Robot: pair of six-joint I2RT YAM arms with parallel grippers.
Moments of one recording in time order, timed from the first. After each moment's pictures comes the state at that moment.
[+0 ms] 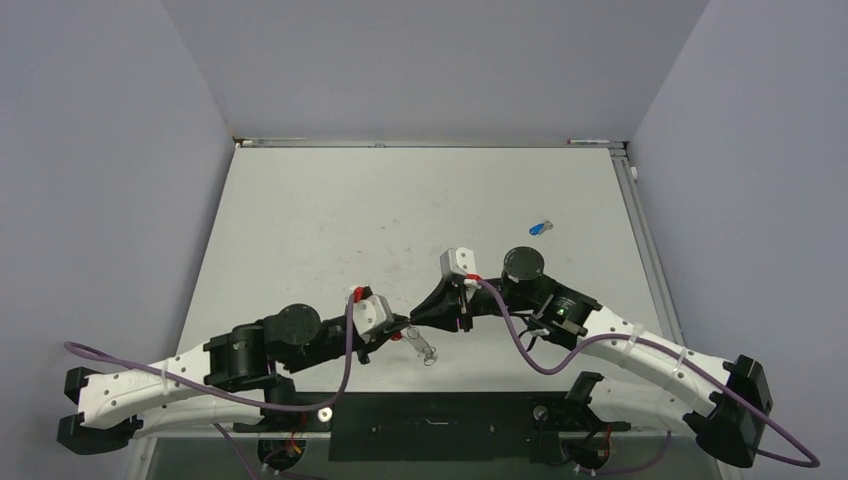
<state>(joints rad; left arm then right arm) -1.33 0.64 0.76 -0.32 -0.20 0.01 0.92 1.01 0.75 0.13 -0.73 -0.04</state>
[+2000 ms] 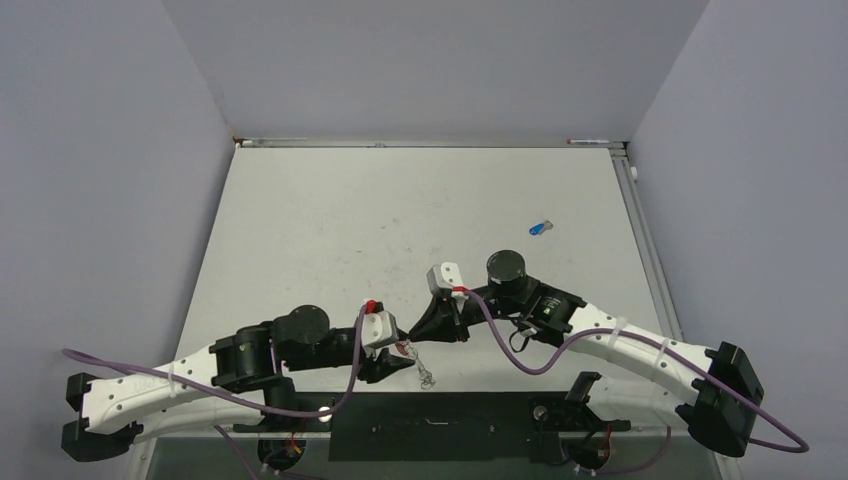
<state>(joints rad) -1.29 0.62 0.69 -0.35 0.08 -0.02 0.94 1.09 0.73 0.10 -0.87 -0.10</state>
